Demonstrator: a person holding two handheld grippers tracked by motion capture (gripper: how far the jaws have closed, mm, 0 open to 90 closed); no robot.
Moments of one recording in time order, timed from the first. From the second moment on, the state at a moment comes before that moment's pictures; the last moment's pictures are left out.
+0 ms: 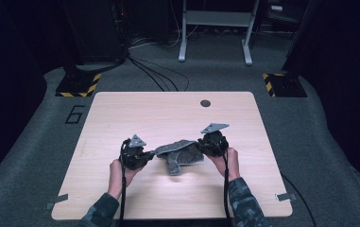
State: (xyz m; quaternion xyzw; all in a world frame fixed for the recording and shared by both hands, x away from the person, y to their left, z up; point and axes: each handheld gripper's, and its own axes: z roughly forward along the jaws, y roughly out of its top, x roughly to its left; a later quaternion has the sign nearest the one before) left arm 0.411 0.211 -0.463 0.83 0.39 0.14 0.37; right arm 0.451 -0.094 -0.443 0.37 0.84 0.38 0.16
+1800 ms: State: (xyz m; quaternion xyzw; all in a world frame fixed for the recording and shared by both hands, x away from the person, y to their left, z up) left arm 0.407 0.212 -0.475 0.84 0.38 0.17 0.34; right arm 0.424 -0.106 -0.494 0.41 0.83 0.35 0.13
